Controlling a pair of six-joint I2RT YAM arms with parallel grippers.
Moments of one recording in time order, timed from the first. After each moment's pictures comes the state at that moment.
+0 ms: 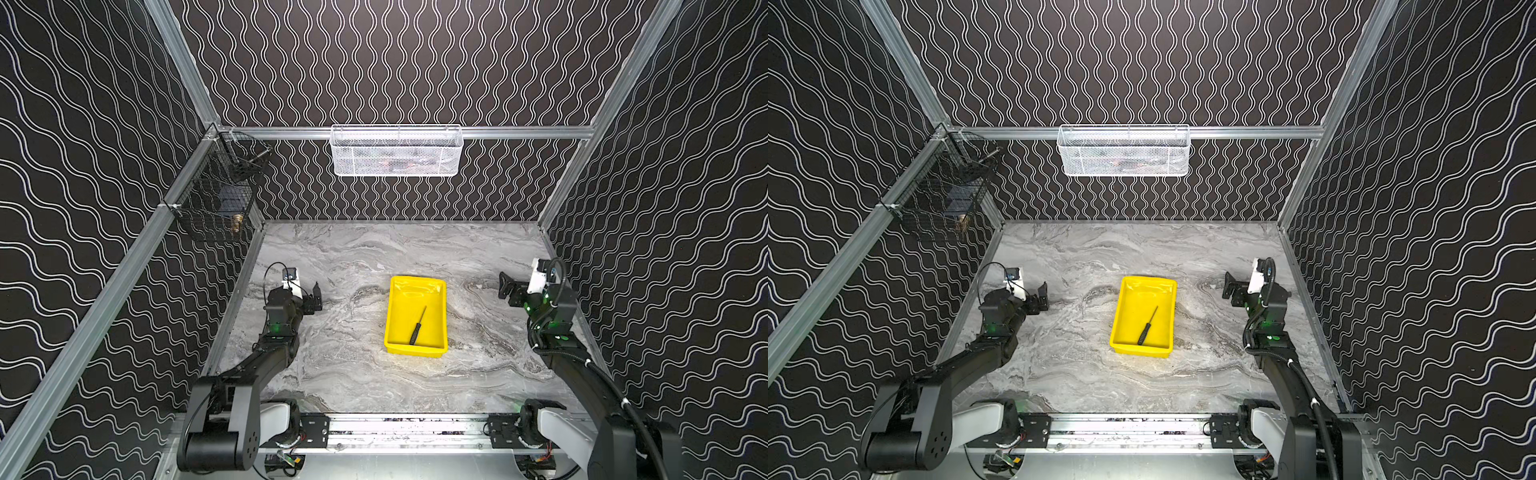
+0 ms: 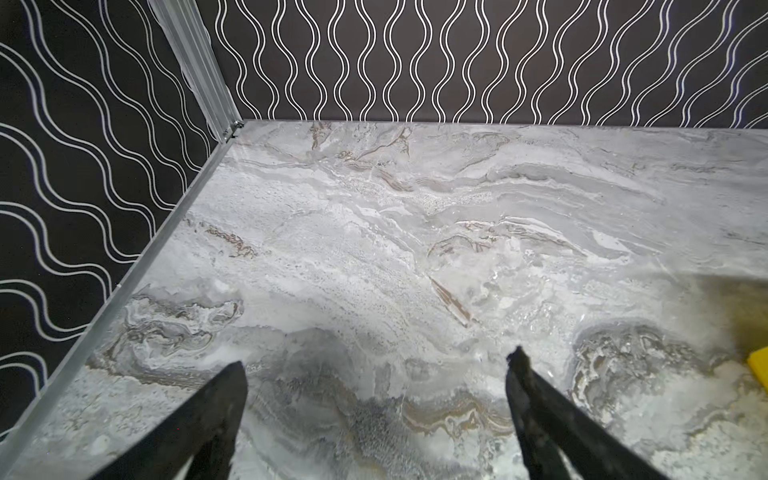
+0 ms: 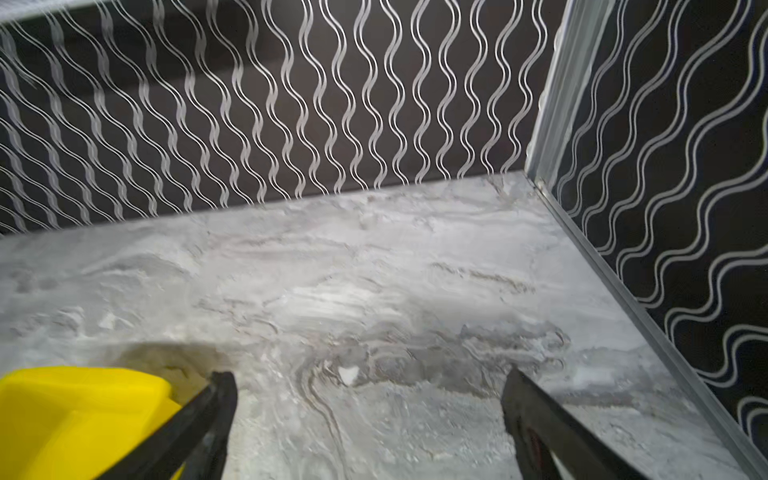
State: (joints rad) left arm 0.01 1.24 0.34 0.55 -0.04 -0.01; right arm -0.07 1.06 0.41 0.38 -0.09 0.10
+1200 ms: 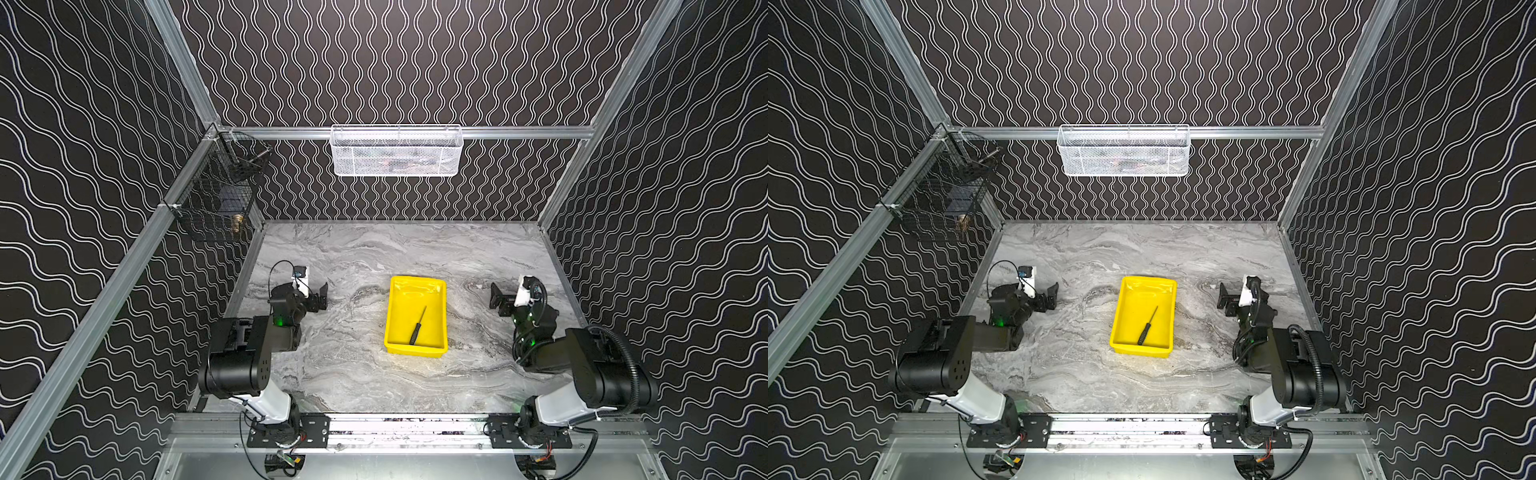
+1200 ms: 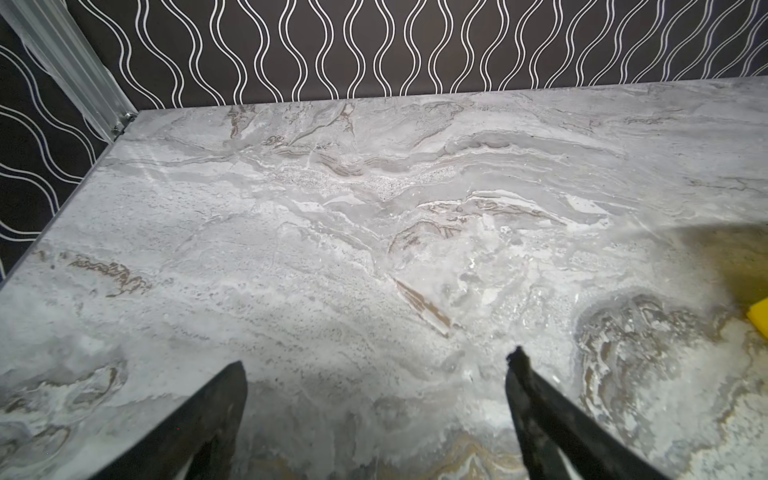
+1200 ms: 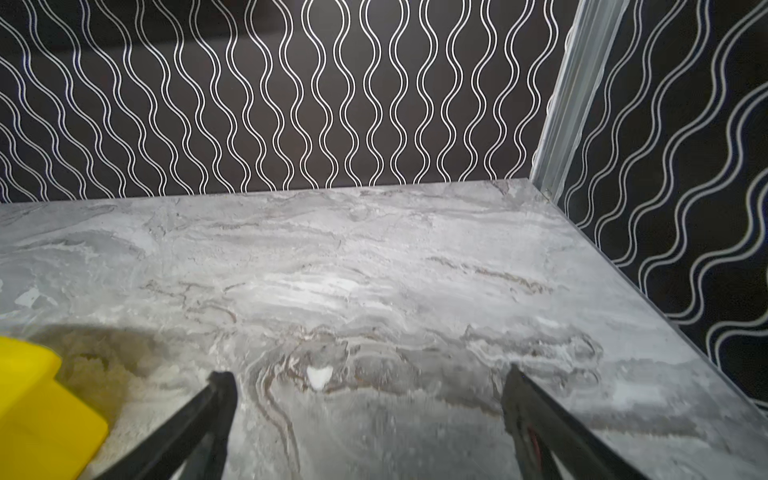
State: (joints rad) left arm 0.06 1.61 0.40 0.82 0.19 0.06; right arm -0.06 1.54 0.25 1.15 -0.08 0.04
